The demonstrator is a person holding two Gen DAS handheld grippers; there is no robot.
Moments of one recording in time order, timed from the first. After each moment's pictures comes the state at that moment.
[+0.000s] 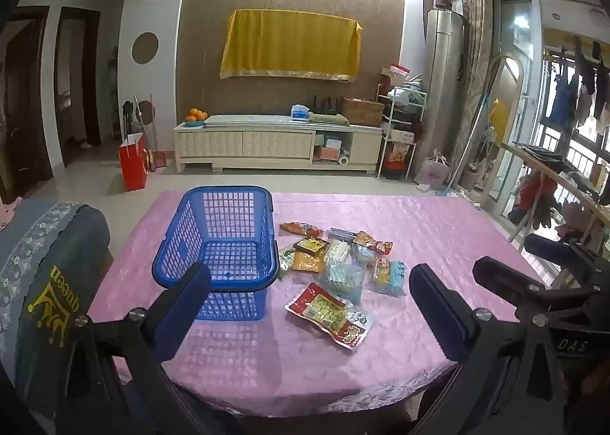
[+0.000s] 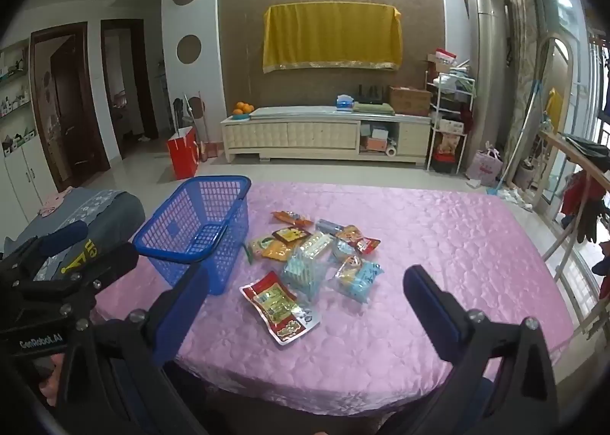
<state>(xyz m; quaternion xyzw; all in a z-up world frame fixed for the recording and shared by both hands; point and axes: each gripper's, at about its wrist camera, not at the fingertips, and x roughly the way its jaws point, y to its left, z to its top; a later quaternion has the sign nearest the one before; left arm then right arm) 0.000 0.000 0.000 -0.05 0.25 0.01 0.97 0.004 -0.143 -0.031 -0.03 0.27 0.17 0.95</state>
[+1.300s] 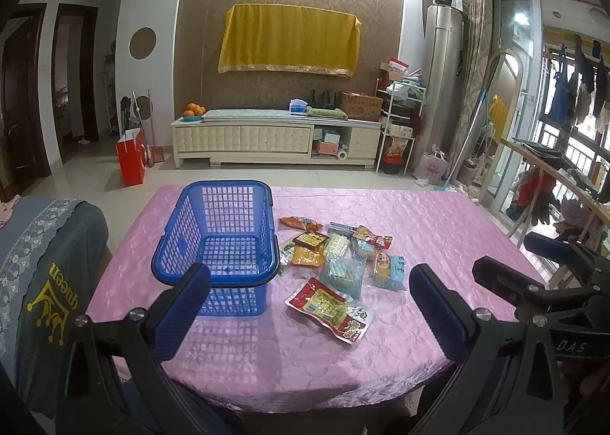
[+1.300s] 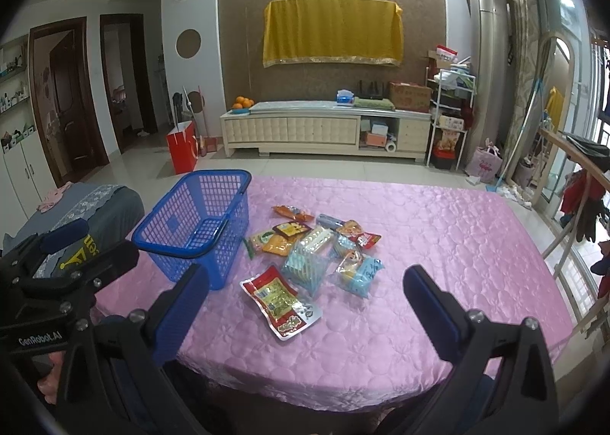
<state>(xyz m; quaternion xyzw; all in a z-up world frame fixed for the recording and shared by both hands) 0.000 0.005 -0.005 -0.05 0.26 0.00 0.96 0.005 -0.142 -0.034 -0.03 0.27 0.16 0.95</state>
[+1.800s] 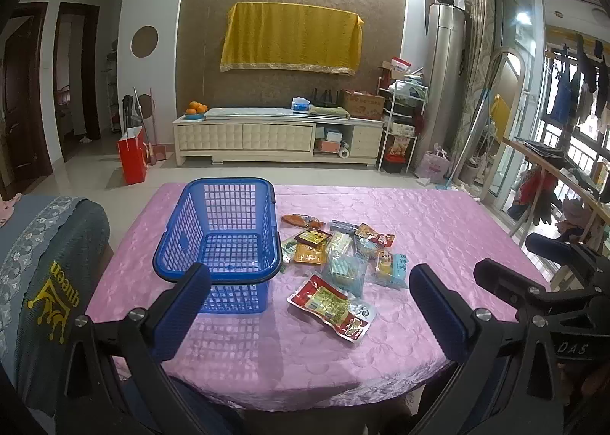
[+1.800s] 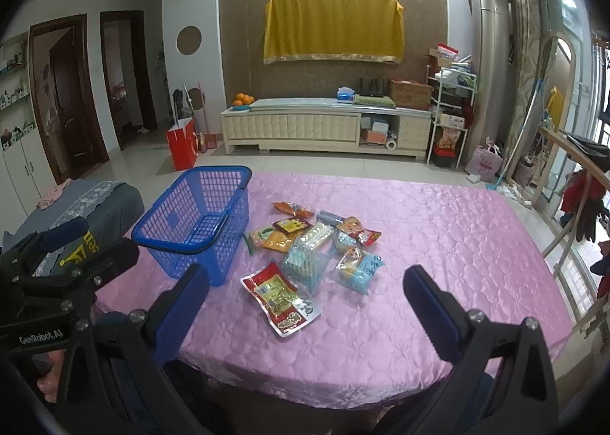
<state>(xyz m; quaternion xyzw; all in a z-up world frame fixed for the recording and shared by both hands) -0.001 0.001 -0.006 -0.05 0.26 0.01 0.96 0.004 -0.141 -0.034 -0.03 0.28 0.16 0.95</state>
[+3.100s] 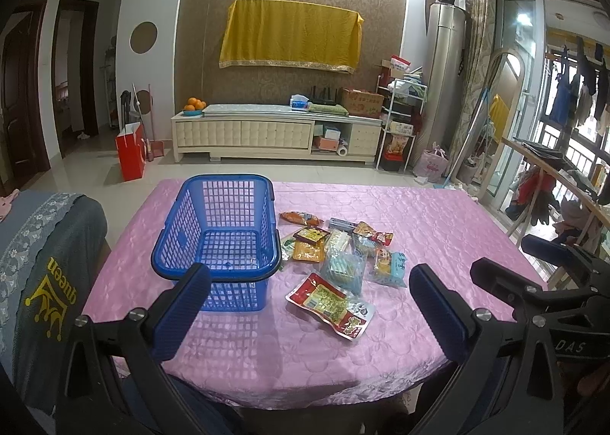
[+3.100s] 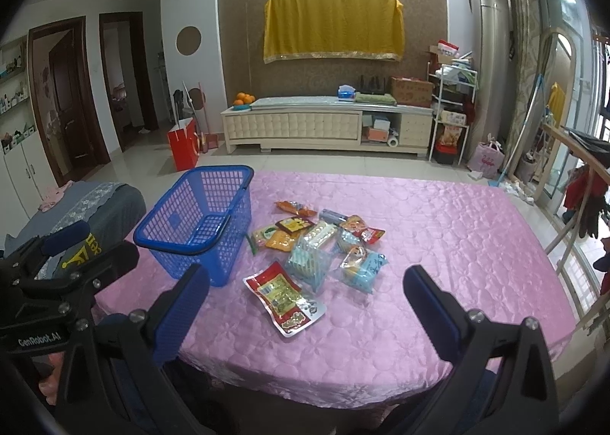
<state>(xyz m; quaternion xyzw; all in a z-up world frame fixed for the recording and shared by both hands) -0.002 0.003 -0.009 -0.06 0.27 0.01 0.96 0.008 -0.138 -0.036 -0.03 0.29 0.17 0.94</state>
